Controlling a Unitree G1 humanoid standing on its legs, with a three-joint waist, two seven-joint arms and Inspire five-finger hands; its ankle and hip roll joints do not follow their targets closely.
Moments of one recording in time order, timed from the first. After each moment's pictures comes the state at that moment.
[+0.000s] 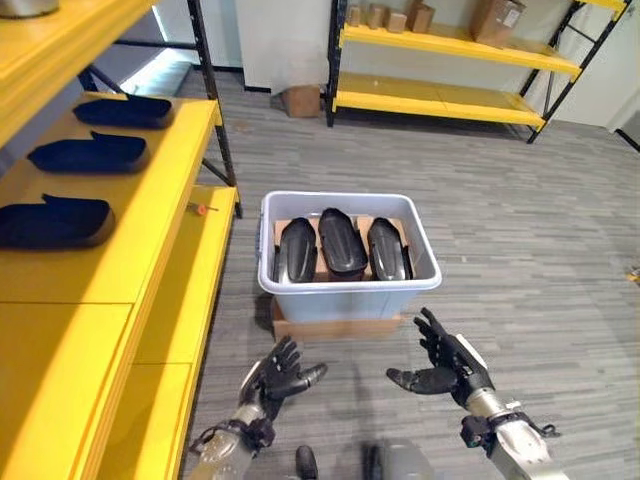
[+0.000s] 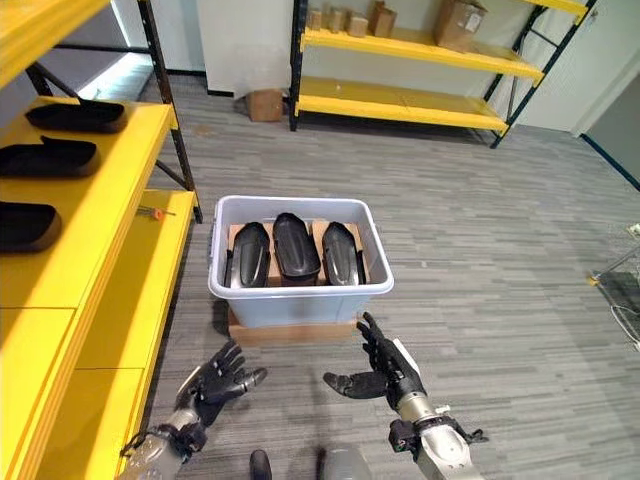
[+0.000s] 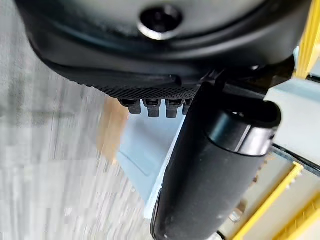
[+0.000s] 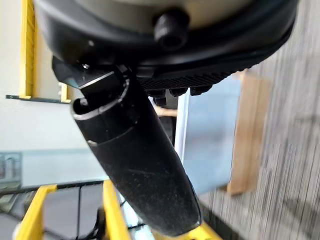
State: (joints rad) left arm 0.08 0.28 -0.25 0.39 -0.70 -0.09 -0.11; right arm 0.25 -0.40 0.17 0.04 0.38 -0.06 0.04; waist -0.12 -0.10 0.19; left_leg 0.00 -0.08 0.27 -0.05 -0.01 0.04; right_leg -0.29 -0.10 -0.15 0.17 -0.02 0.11
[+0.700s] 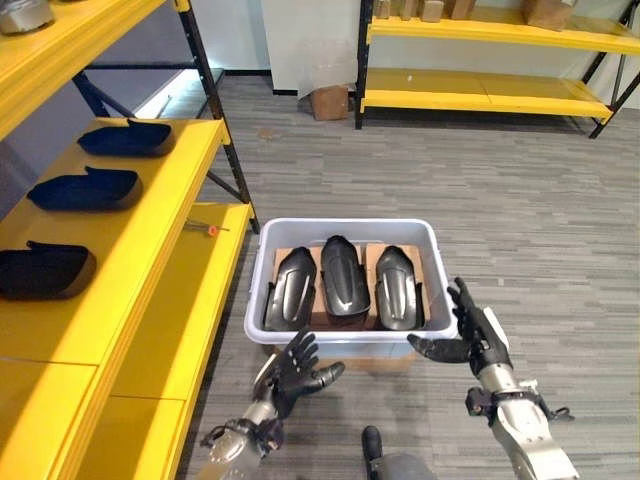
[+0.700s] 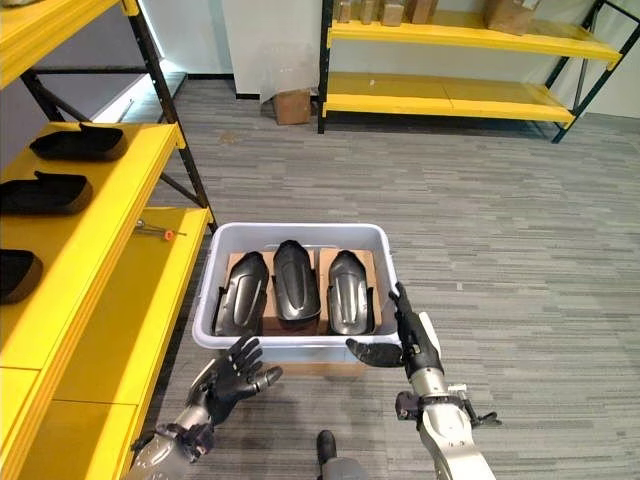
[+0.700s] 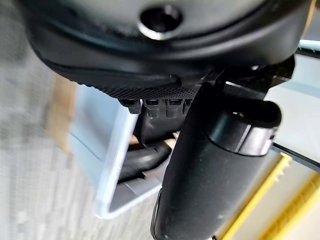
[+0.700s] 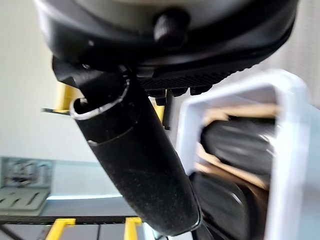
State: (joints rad) left arm 0.14 0.29 -0.28 0.26 -0.69 -0.08 -0.16; right arm 0.10 -0.41 0.14 0.09 0.22 -0.18 -0.15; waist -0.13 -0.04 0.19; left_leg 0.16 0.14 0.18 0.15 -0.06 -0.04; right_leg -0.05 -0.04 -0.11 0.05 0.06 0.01
